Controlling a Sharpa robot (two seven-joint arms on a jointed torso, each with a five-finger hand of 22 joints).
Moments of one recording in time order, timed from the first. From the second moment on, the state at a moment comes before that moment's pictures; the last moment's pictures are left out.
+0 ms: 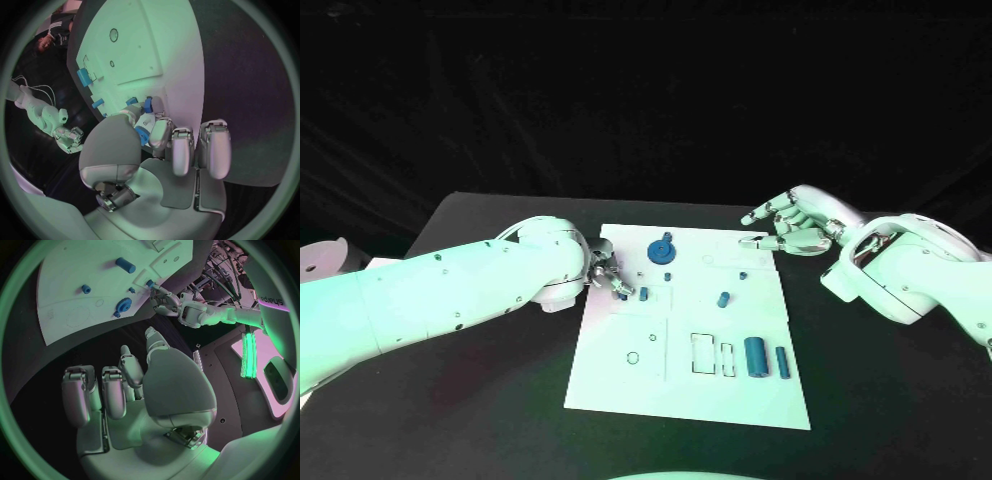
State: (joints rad) left arm 1.25 -0.67 -0.05 1.42 -1.17 0.12 -0.64; left_hand 1.06 -0.18 0.32 0.17 0.45 1.05 -0.01 0.64 0.48 1.44 -0.08 1.24 1.14 1.47 -0.11 1.57 1.31 0.03 1.46 0.00 1.52 1.31; right arm 1.21 -0.98 0.03 1.61 -1.12 -0.33 0.02; right_hand 1.32 -0.10 -0.01 0.21 0.28 1.01 0.14 0.07 0.07 1.42 0.05 1.14 1.31 1.47 -0.02 1.56 1.31 0.01 1.46 0.08 1.52 1.31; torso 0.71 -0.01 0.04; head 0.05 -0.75
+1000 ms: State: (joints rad) left arm 1.24 -0.69 -0.05 1.44 -1.17 0.08 -0.64; left_hand 1.06 -0.14 0.06 0.29 0.25 1.06 -0.01 0.64 0.47 1.44 -0.08 1.25 1.15 1.47 -0.11 1.57 1.31 0.03 1.46 0.00 1.53 1.31; right arm 1.21 -0.98 0.03 1.60 -1.12 -0.33 0.02; right_hand 1.32 -0.10 -0.01 0.21 0.28 1.01 0.14 0.07 0.07 1.42 0.05 1.14 1.31 1.47 -0.02 1.56 1.31 0.01 1.46 0.08 1.52 1.31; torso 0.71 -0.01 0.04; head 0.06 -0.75
